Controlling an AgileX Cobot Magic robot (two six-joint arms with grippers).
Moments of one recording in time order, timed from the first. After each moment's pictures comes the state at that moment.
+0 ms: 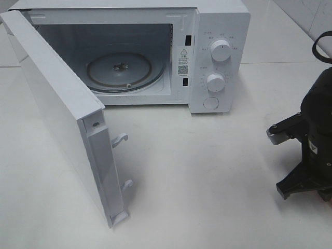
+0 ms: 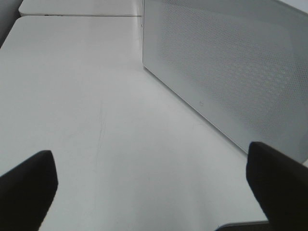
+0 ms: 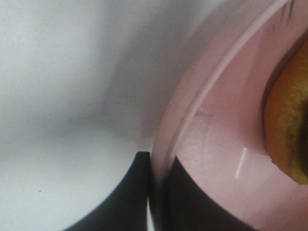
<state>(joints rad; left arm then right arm) 0.05 -0.01 -0.51 -0.16 1.08 0.08 0.36 1.71 -0.69 -0.54 0.75 0.54</state>
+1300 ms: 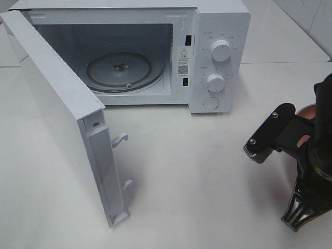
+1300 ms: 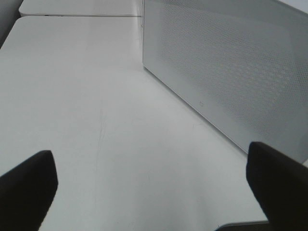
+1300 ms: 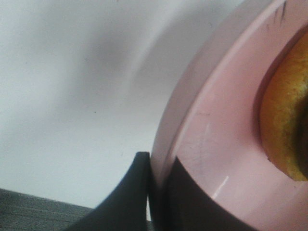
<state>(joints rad) 0.05 -0.01 -0.51 -0.16 1.08 0.08 0.82 1.41 -0.62 -0.63 0.99 0.57</state>
